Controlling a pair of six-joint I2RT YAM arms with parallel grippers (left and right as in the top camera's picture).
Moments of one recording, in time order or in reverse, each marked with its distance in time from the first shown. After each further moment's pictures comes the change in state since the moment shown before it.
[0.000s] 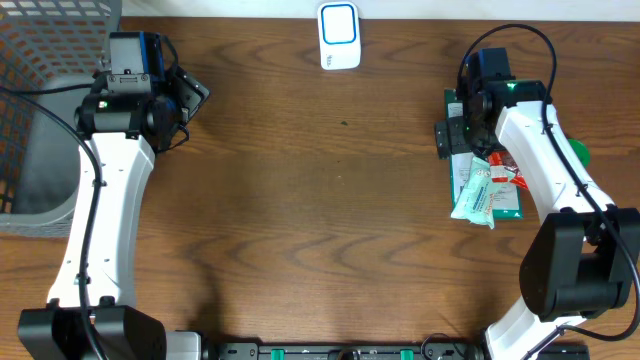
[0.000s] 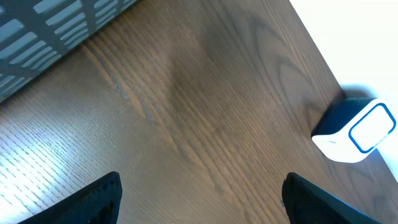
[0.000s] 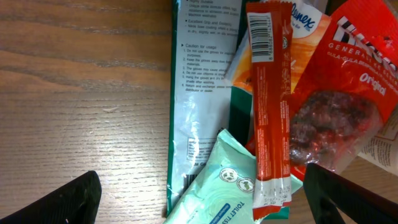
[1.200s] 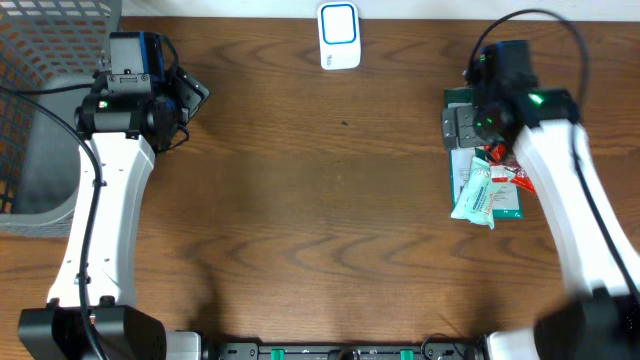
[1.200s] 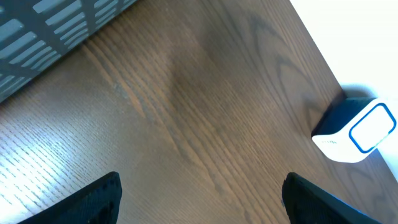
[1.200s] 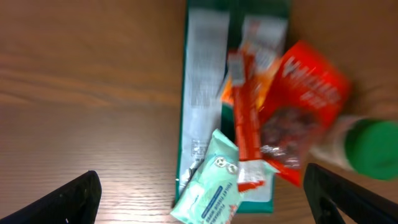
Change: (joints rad) left arm 0.000 0.000 0.000 0.000 0.000 0.000; right arm 0.038 -0.267 0.000 0.005 -0.005 0.000
